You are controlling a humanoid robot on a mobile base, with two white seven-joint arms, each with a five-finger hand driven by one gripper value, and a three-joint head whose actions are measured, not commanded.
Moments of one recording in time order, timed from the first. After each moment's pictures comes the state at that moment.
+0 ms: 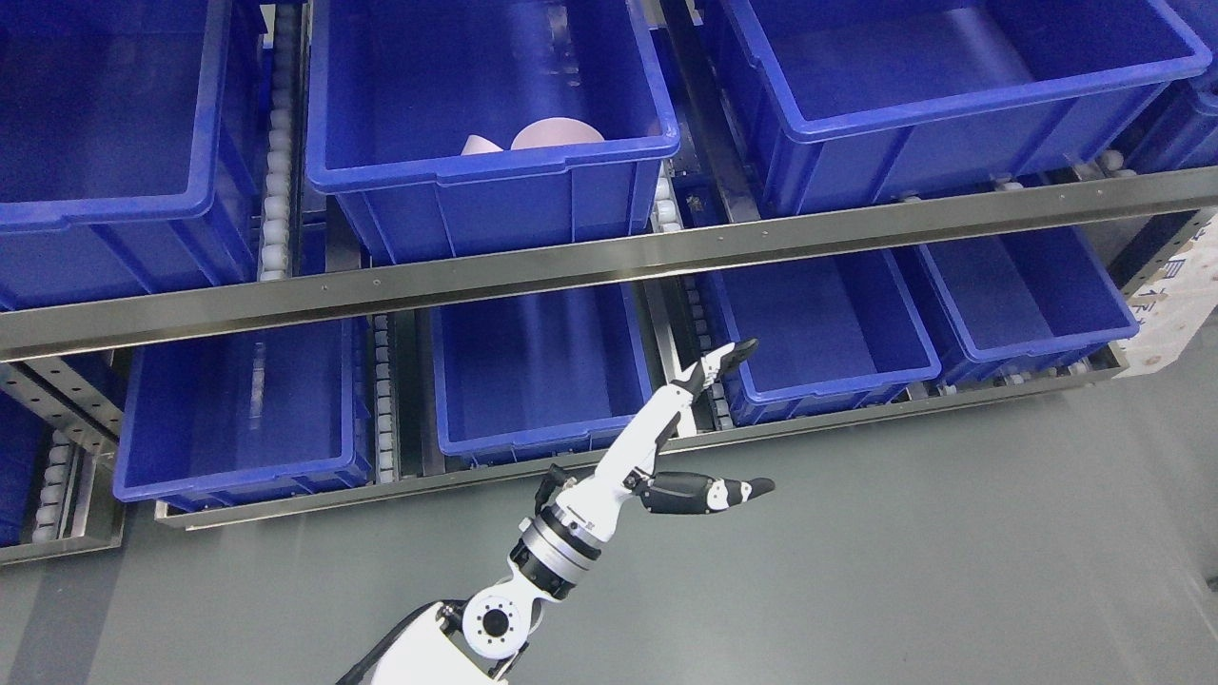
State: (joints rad) left arm -0.29 0.01 -0.61 -1.36 0.00 -0.53 0.01; right arm 0.00 0.00 0.00 0.00 0.00 0.03 0.01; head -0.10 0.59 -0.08
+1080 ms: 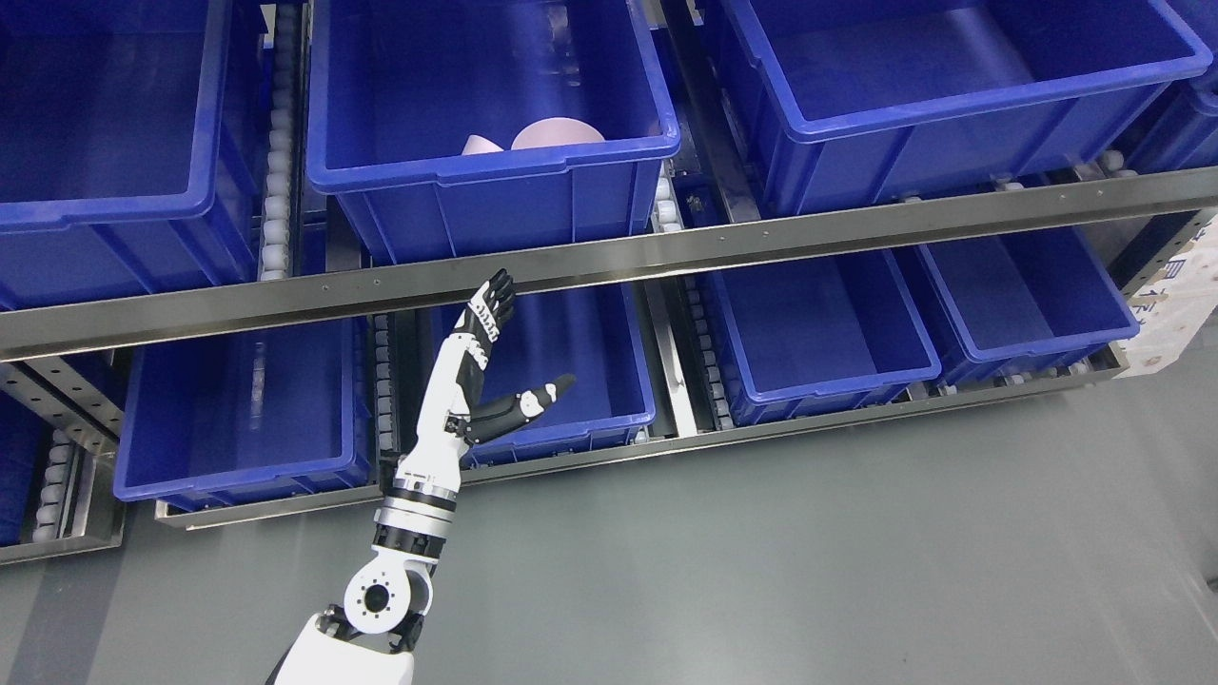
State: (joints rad) left arm -0.21 0.00 -0.22 -1.38 0.07 -0.43 0.01; right arm 0.00 0.00 0.00 0.00 0.00 0.03 0.01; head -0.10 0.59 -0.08
